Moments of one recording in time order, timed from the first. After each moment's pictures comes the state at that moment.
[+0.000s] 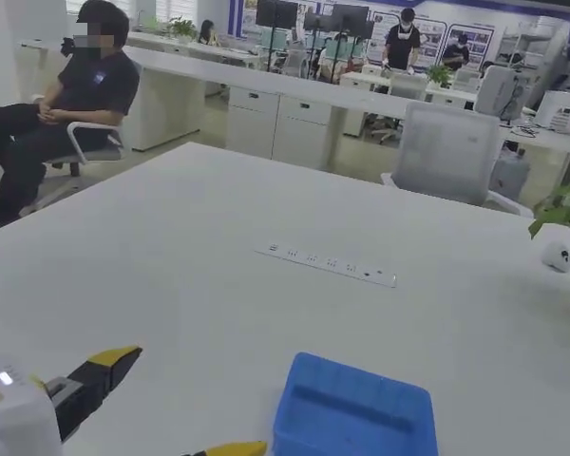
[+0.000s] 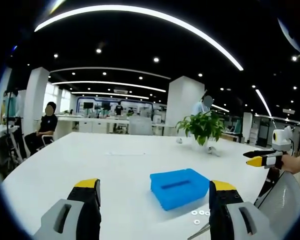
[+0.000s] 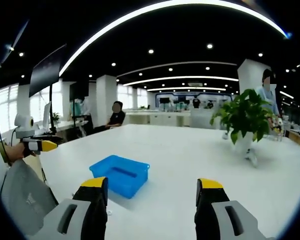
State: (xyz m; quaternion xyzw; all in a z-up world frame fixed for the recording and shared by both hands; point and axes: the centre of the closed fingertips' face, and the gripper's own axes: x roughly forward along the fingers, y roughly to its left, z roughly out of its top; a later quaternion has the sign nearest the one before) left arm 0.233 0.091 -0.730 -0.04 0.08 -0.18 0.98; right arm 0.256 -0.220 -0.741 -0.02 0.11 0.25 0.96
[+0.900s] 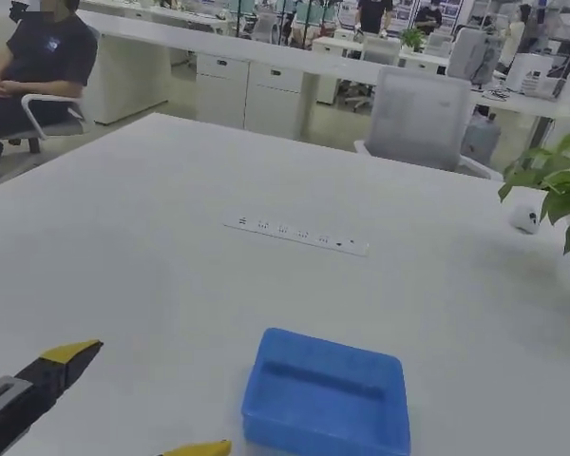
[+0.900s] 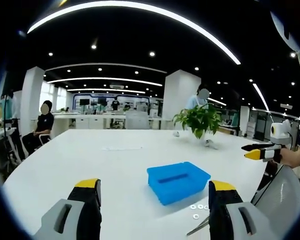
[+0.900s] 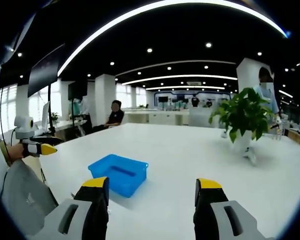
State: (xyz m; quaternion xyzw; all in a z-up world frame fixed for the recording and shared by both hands) left arm 0.232 0.082 -0.739 -0.02 0.11 -0.19 0.97; right arm 0.256 -0.222 -0.742 -0.02 0.12 0.24 0.96
